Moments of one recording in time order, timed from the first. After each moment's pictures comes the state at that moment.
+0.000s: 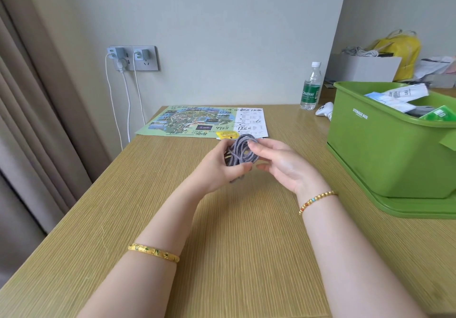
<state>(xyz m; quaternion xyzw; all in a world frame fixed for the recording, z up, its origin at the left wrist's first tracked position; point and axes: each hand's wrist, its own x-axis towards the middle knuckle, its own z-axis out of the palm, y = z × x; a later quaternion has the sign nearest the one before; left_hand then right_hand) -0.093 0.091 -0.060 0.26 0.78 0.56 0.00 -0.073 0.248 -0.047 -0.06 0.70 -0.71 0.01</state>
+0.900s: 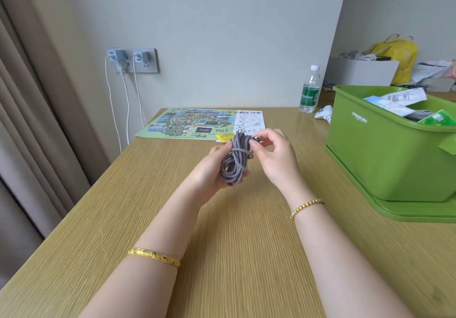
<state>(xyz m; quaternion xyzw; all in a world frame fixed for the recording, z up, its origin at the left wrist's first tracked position) -0.088 0.091 -0.052 0.14 0.61 0.76 0.18 -0.082 0.232 -0.052 -0.06 0.81 -0.48 -0.33</state>
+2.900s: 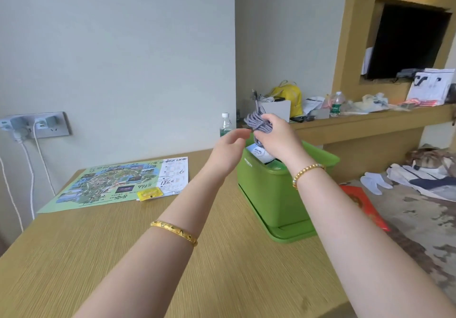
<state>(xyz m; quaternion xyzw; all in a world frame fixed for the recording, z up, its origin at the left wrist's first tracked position) -0.061 0.286 0.076 0.33 0.74 0.59 0.01 -0.018 0.405 0.095 0.17 0.88 -0.31 -0.33</state>
